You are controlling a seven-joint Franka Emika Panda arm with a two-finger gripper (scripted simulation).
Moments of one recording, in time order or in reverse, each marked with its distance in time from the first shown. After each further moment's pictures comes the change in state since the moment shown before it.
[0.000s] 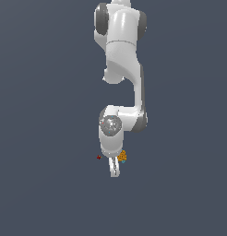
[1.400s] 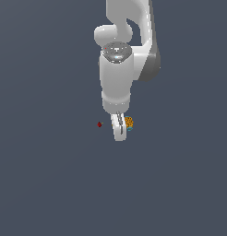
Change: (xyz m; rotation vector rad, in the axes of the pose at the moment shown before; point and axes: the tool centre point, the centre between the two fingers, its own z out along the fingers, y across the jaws) arm -0.027 0.065 -0.188 0.001 -0.003 0.001
